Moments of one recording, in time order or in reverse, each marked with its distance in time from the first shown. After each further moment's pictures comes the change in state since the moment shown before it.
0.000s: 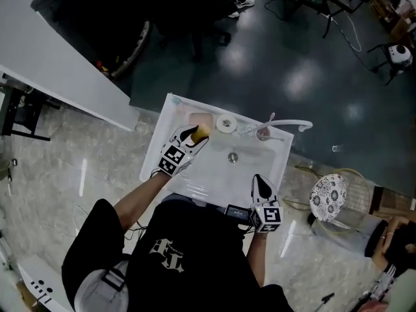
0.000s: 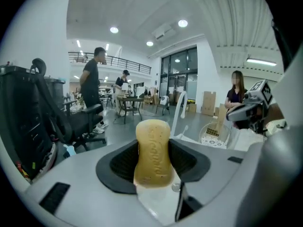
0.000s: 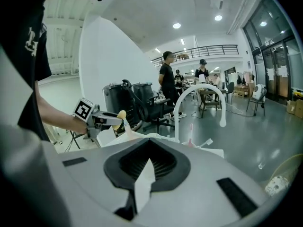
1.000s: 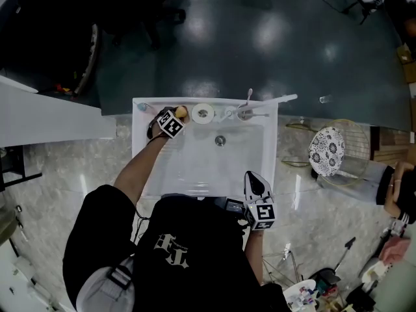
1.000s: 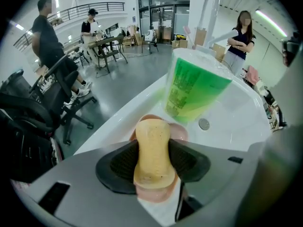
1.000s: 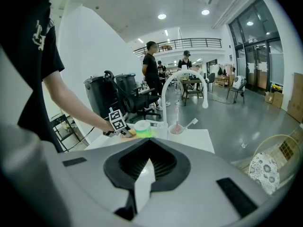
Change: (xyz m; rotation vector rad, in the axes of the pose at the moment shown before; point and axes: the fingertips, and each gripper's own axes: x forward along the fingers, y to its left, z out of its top) left arm 0.156 0.095 -0.194 0.253 0.761 -0.104; right arm -0.008 0.002 -0.038 0.116 0.117 -0.196
